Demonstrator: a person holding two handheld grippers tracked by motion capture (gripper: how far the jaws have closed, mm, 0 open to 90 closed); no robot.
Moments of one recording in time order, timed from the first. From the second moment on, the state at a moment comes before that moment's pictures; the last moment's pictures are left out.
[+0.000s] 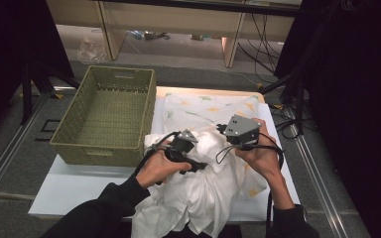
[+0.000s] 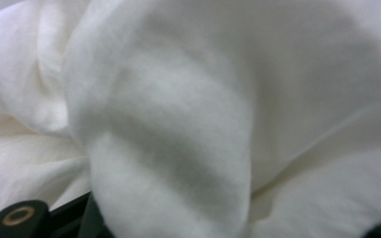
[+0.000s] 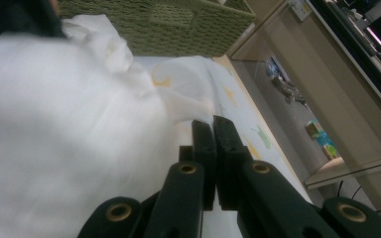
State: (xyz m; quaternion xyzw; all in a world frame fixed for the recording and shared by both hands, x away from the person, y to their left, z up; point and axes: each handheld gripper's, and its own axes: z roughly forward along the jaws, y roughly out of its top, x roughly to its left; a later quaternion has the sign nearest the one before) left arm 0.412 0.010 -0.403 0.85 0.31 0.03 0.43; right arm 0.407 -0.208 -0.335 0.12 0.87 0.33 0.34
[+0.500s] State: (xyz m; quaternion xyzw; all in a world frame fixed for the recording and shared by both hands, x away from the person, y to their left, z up) left arm 0.436 -0.024 -0.437 0.84 0.32 0.00 0.43; right arm 0.410 -0.207 -0.344 0.13 0.88 0.33 0.33
